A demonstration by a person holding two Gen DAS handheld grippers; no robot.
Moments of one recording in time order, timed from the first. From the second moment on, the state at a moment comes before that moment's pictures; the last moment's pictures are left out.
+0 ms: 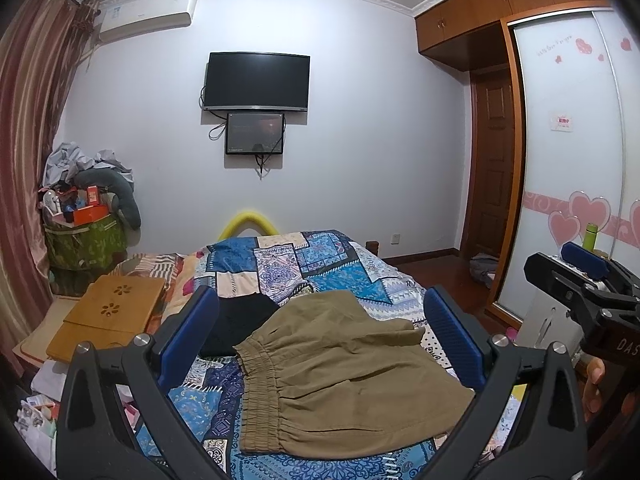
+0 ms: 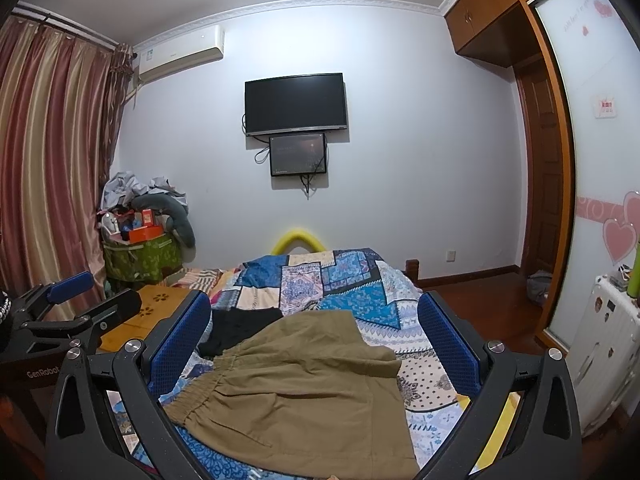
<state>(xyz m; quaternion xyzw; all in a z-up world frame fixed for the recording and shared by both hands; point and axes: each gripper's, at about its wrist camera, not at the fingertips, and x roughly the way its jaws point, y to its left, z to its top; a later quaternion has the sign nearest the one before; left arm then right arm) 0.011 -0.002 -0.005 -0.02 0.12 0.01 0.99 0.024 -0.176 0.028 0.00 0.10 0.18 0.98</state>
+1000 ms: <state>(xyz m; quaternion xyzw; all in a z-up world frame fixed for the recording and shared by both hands) 0.011 -0.004 -0.007 -0.01 0.12 0.01 0.99 0.028 -0.173 0.022 0.00 0.11 0.19 0.98</state>
